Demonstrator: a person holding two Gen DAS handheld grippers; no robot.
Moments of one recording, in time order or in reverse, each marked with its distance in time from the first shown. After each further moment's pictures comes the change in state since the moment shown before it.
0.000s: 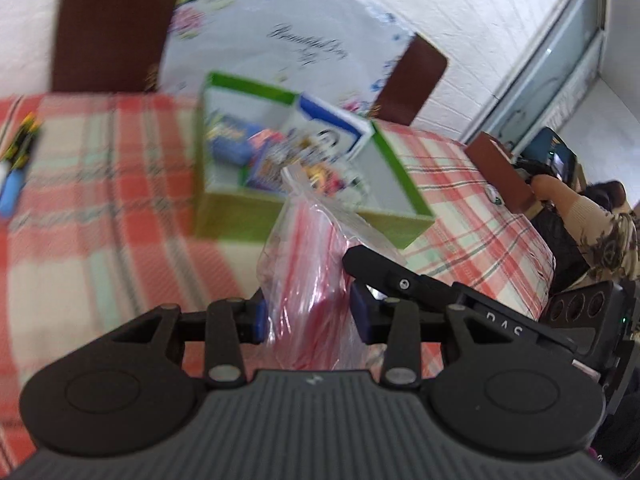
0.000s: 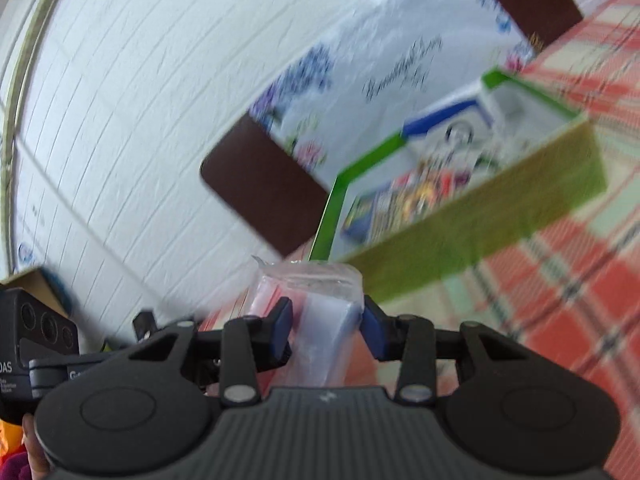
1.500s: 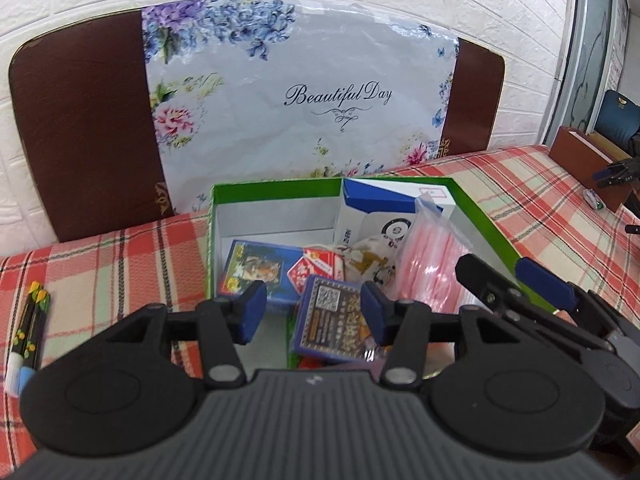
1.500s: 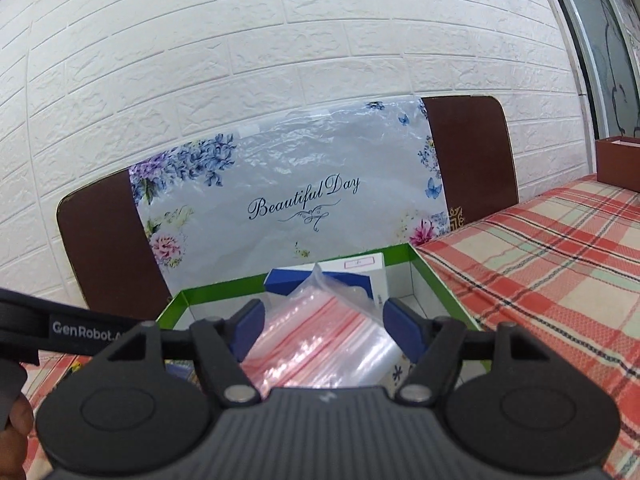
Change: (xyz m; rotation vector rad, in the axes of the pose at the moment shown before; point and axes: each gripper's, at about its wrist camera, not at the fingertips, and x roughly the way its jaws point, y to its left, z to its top) left arm 0.080 -0.021 0.070 0.213 -0.115 0.331; right arm 0.057 -0.015 0.047 -0.356 -0.299 -0.436
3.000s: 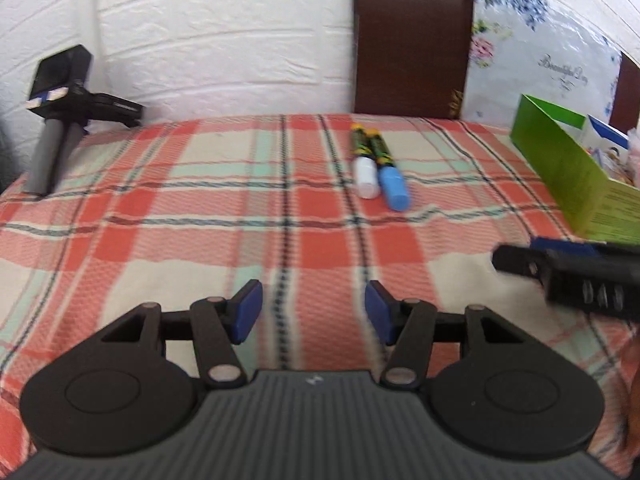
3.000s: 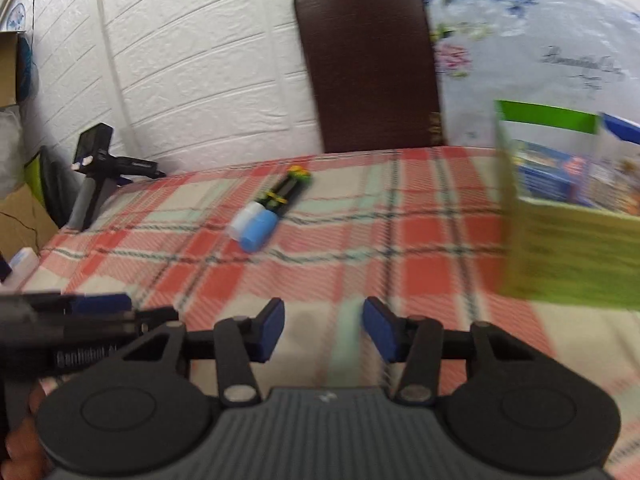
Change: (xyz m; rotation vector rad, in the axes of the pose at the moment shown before) left arm -0.101 0.213 -0.164 -0.173 -0.013 0.368; right arm -0.001 0.217 -0.104 -0.247 0.421 0.405
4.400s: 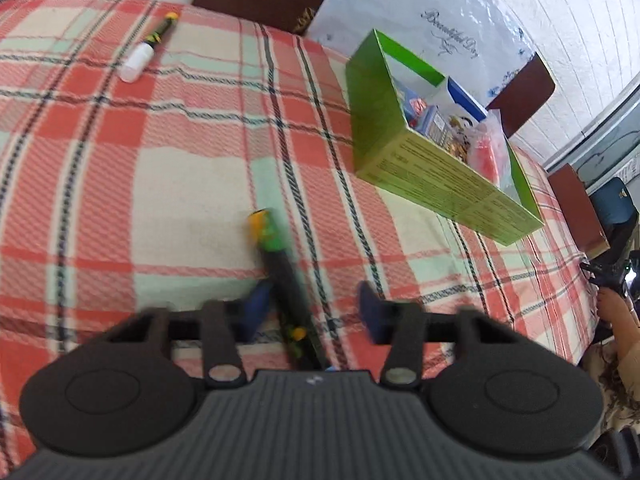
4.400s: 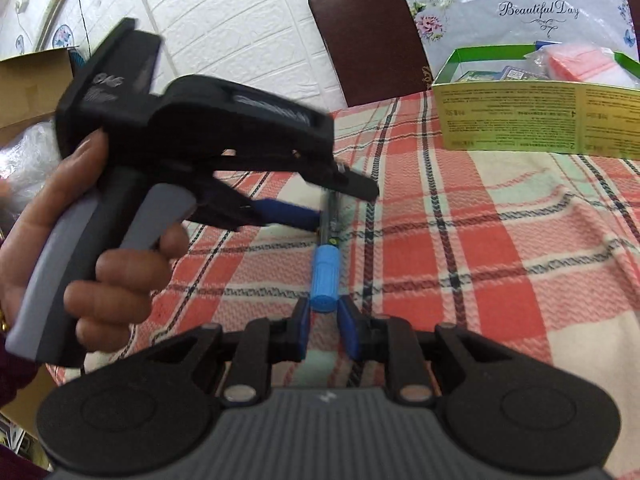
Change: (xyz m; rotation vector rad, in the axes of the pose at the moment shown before) left arm -0.009 -0.103 0.005 -0.242 0.349 -0.466; right arm -0.142 -0.028 -0.103 0.072 0.046 0.139
